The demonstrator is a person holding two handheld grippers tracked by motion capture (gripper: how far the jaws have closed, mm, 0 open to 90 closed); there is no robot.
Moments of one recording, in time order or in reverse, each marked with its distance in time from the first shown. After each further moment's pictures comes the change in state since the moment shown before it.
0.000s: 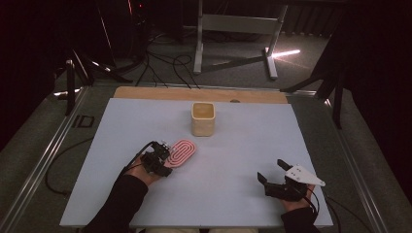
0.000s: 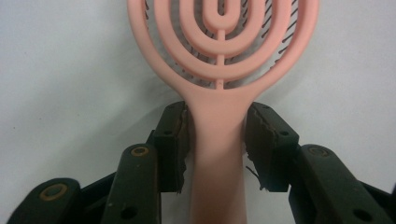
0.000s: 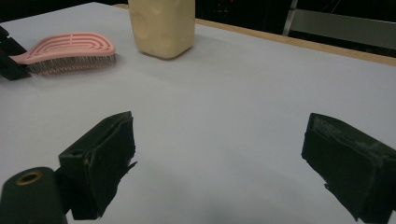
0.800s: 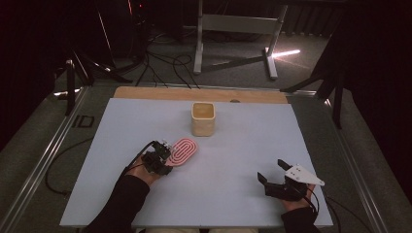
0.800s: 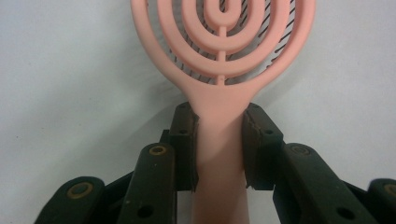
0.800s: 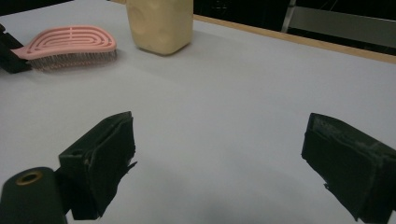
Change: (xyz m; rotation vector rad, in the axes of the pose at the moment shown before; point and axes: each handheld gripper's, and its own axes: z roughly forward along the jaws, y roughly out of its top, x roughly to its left) left arm -0.001 0.002 0.001 -0.026 0.013 0.005; right arm -0.001 -0.001 0.001 0.013 -0.007 -0.006
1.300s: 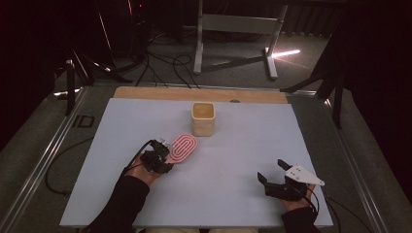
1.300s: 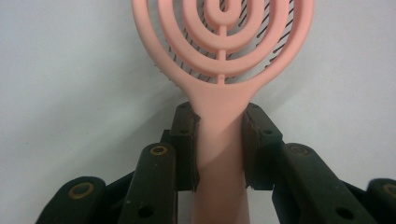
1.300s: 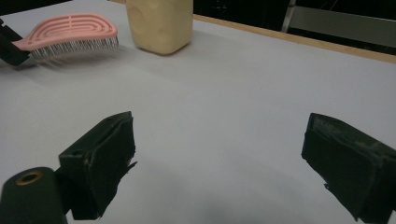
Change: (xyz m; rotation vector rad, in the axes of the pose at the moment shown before) left arm 0.002 -0.001 -0.008 -0.083 -0.009 -0.034; right arm 0.000 0.000 0.000 -0.001 0.001 0.002
